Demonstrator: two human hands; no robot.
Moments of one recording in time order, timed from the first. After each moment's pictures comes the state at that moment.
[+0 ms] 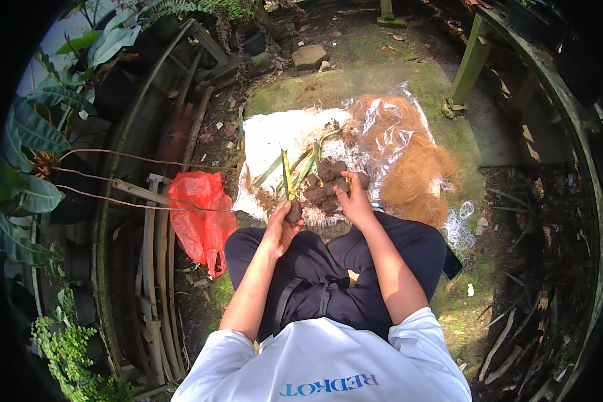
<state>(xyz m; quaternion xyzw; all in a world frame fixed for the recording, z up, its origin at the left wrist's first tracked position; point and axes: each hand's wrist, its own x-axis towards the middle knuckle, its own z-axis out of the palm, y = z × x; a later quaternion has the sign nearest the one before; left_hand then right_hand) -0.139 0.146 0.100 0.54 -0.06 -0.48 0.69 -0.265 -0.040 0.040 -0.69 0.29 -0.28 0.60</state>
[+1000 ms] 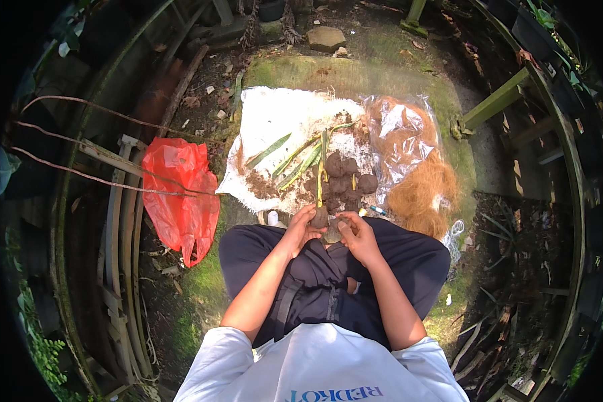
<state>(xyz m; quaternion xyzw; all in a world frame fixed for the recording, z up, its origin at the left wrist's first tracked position) -0.120 0.151 0.015 0.51 -0.01 -0.55 0.65 -0.277 0.034 0.053 -0.66 0.33 -0.13 0.66</state>
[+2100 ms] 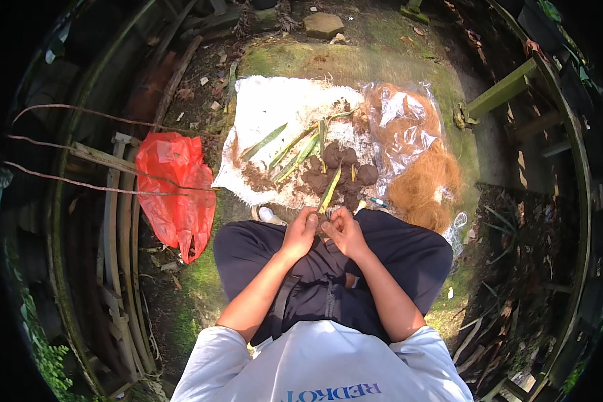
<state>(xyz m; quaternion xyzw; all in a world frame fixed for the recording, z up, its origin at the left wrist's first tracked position) -0.142 0.164 0.028 0.75 -0.30 -0.33 0.49 -0.265 0.041 0.020 -0.68 0.30 -0.09 0.66</state>
